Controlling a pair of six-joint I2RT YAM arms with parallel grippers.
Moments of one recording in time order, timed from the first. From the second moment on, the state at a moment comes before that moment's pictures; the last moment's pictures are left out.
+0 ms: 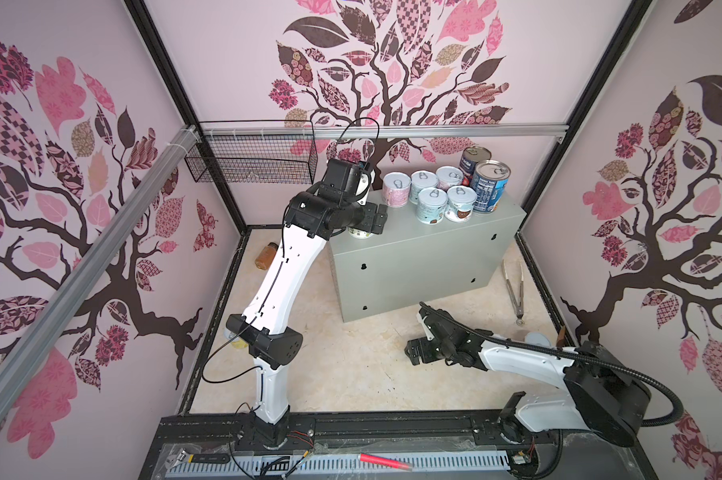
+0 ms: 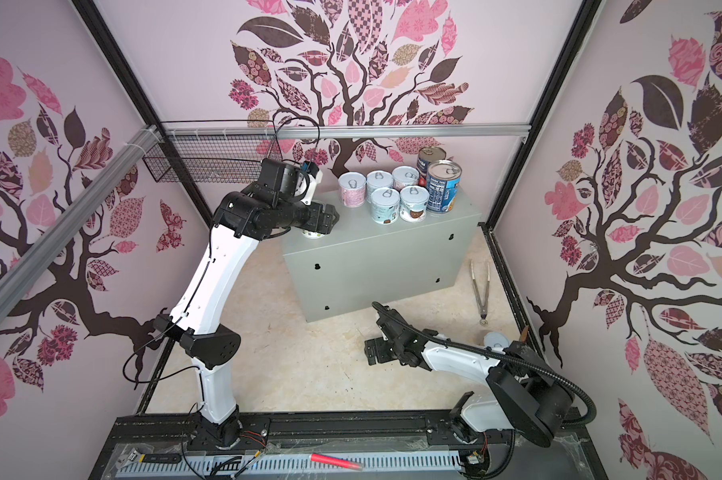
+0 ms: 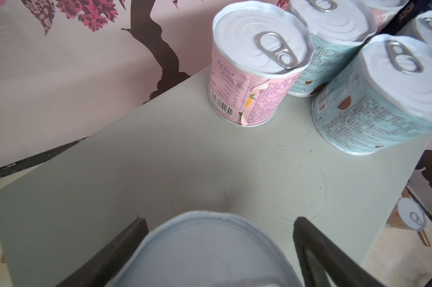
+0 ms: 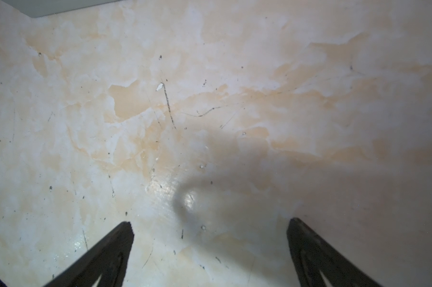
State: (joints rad) left arm -0.52 1.95 2.53 -1.22 -0.02 -0.10; right arm 0.76 1.34 0.54 -0.19 -0.04 0.50
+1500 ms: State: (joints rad) left arm -0.38 1.57 1.89 -0.88 -0.04 -0.27; right arm 0.76 1.10 0.45 -0.16 -0.09 0.50
